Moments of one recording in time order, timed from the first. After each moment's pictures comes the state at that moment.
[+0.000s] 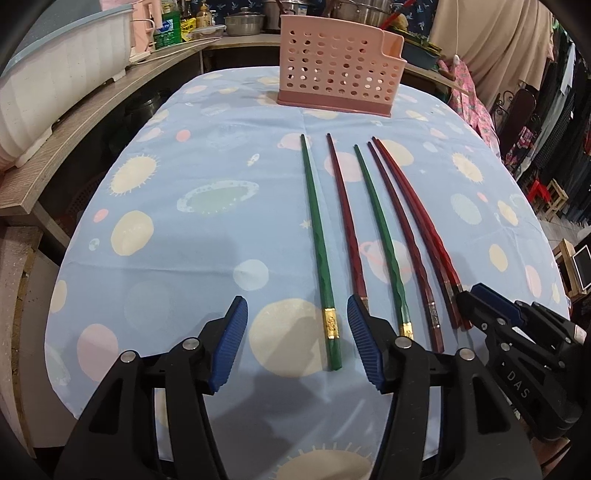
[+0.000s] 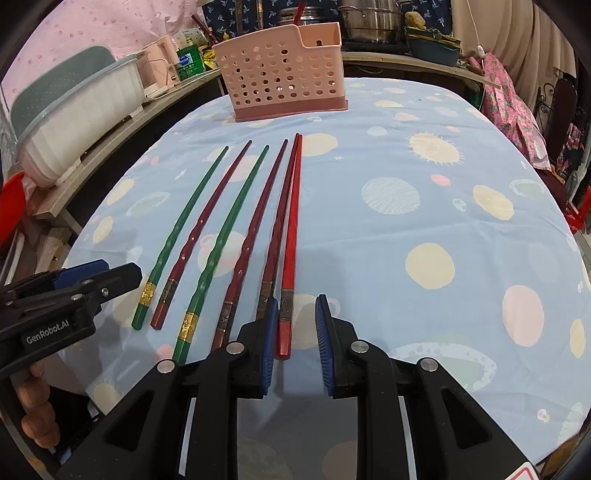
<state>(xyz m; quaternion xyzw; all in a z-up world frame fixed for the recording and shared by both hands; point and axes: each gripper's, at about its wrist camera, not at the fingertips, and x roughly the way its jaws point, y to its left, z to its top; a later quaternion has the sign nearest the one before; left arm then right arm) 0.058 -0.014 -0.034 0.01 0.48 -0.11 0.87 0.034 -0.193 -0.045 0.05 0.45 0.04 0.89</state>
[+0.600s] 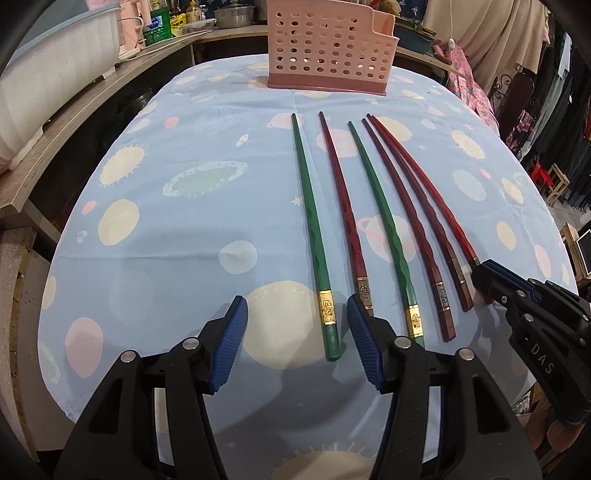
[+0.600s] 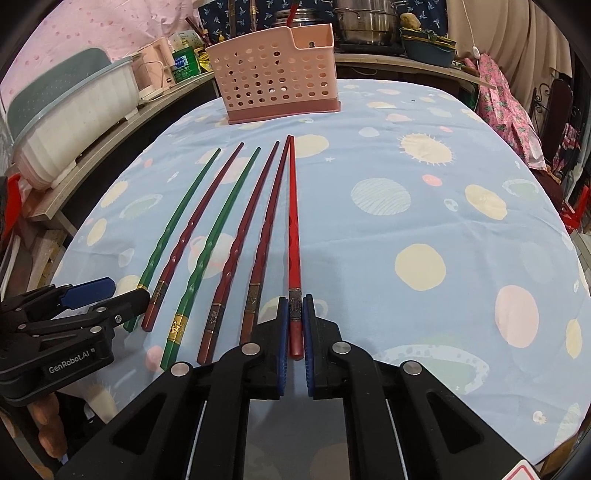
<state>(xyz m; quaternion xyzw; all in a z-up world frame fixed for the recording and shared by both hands) 0.056 -0.021 -0.050 0.03 0.49 -0.11 0.86 0.034 -0.200 -0.047 0.06 0.45 0.03 0.89</state>
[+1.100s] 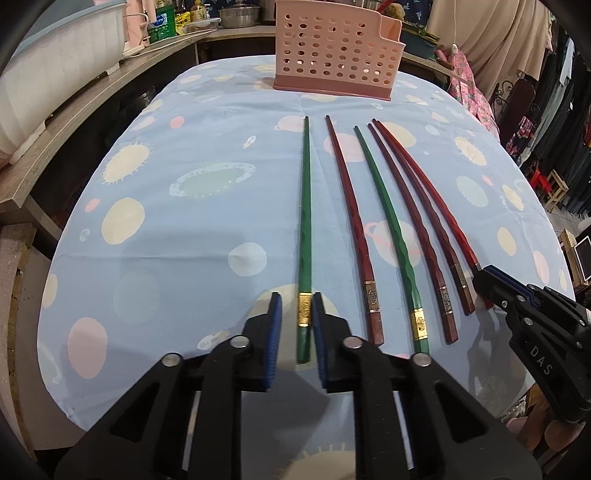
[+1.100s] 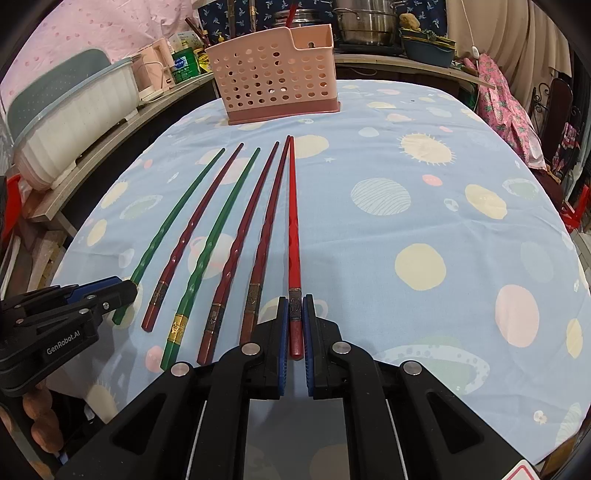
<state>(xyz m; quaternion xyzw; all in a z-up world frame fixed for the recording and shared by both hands) 0.058 -0.013 -0.049 0.02 0.49 -0.11 0.86 0.035 -0.200 -0.047 0.06 0.45 0.03 0.89</state>
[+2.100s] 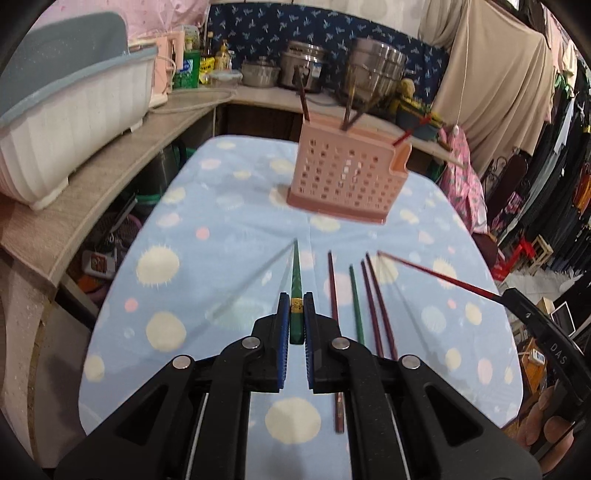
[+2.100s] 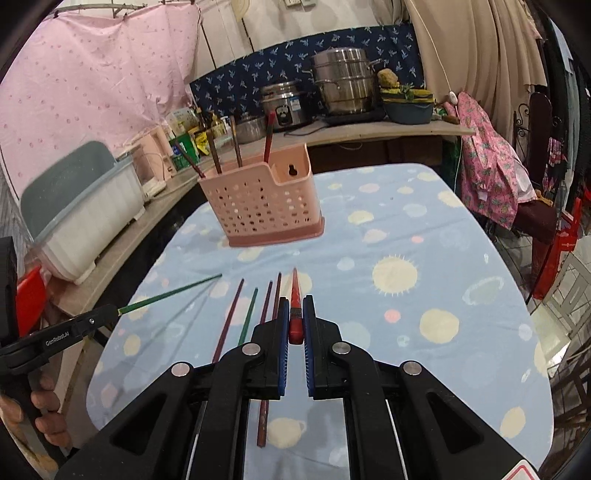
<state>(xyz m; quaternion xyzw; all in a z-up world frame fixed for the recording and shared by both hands) 0.100 0.016 0.067 -0.07 0.40 -0.11 0.91 0.065 -0.250 0.076 0.11 0.32 0.02 0.94</state>
